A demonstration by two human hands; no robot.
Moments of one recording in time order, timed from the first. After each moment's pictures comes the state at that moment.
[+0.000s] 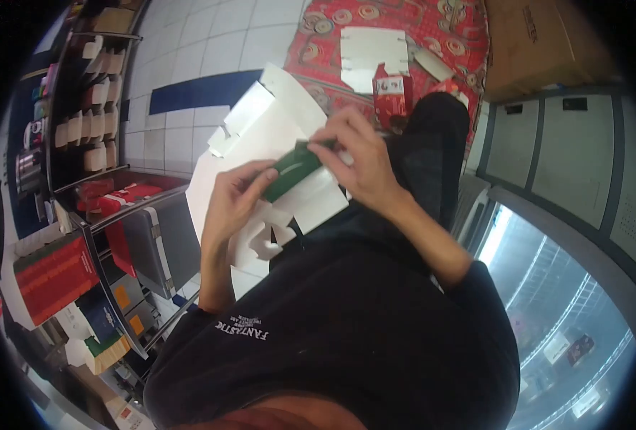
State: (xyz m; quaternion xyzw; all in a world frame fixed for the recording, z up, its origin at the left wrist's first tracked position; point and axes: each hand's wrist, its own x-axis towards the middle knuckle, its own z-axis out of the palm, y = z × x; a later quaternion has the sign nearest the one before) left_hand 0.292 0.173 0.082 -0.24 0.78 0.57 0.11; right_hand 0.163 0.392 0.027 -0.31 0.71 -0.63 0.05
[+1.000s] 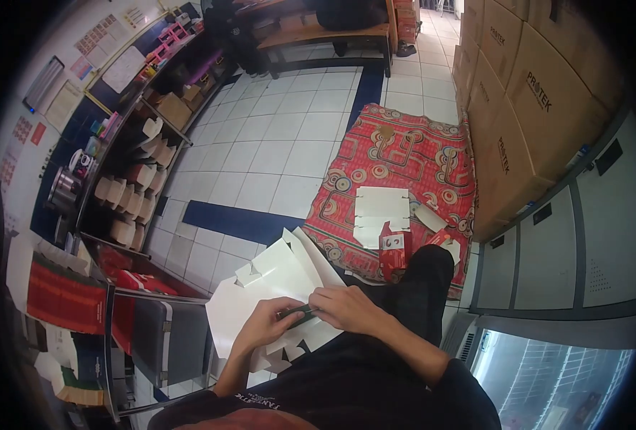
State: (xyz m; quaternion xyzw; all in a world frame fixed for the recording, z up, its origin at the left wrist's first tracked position) left_hand 0.297 0.168 0.087 -0.10 0.88 0.46 0.09; right_hand 0.151 0.384 0.042 -0.59 0.69 -0.41 0.10
